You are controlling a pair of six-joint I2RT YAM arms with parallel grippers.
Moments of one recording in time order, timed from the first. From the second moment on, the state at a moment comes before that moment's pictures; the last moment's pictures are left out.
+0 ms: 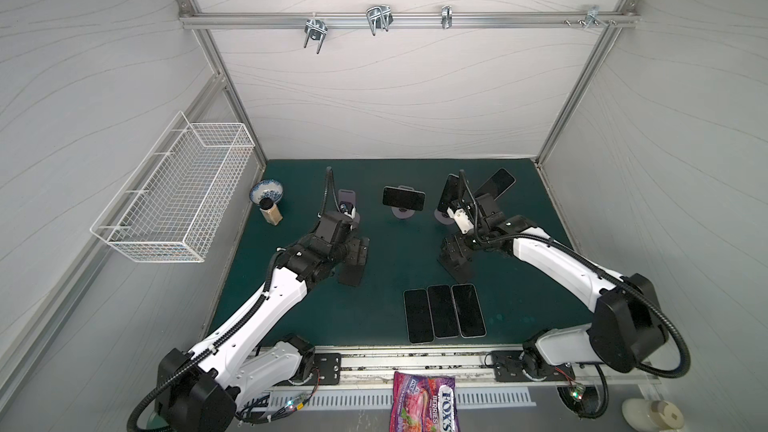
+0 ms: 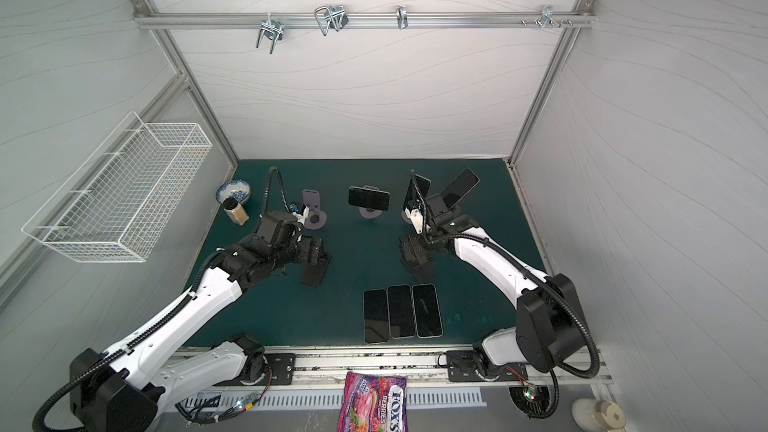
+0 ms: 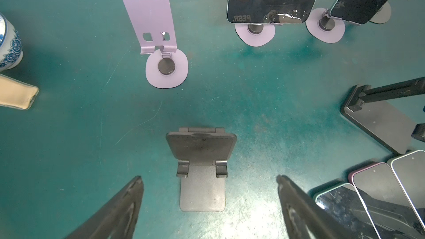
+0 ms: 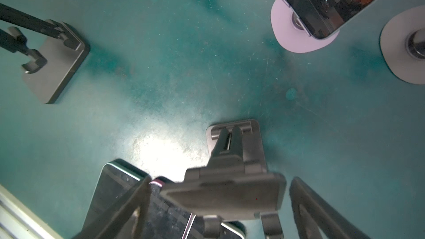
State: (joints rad) left arm -0.48 1.04 0.85 -0.64 -0.16 -0.22; right arm 0.54 1.41 1.00 -0.63 -0.15 0.04
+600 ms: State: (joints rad) left arm -0.48 1.05 0.85 -0.64 -0.16 -0.22; right arm 0.53 1.45 0.99 -0.57 -0.15 0.03
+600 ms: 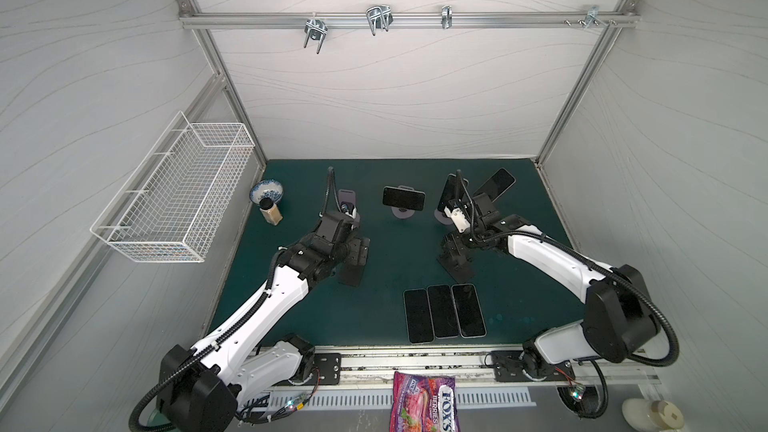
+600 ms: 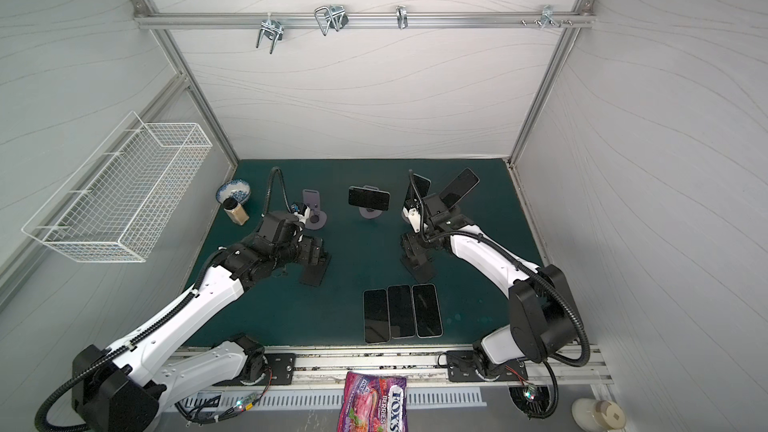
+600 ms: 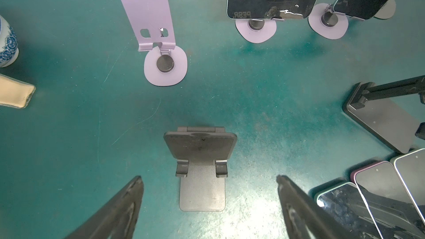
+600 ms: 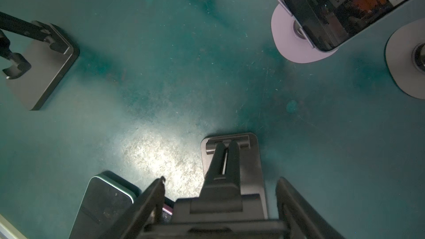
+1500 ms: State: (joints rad) left arm -0.60 1.12 1.10 -0.66 -0.18 -0.12; right arm 0.08 1.29 0.99 -0.65 -0.11 0.13
